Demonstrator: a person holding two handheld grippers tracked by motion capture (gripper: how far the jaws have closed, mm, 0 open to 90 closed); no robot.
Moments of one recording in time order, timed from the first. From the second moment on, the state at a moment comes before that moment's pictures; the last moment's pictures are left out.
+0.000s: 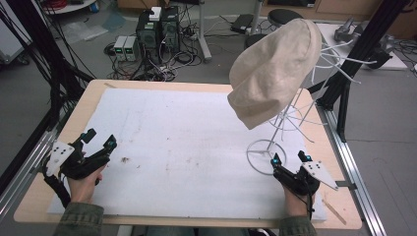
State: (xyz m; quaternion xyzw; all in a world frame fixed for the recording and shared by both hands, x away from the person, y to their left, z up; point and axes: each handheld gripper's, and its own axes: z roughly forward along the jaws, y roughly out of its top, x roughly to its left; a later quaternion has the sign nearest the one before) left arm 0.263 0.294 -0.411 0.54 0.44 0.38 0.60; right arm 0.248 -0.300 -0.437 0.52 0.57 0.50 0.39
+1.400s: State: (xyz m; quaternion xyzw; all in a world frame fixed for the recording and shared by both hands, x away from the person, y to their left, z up) left arm 0.248 0.307 -0.426 0.53 0.49 0.40 0.57; right arm 0.248 -0.302 -0.437 0.53 0.57 0.50 0.39
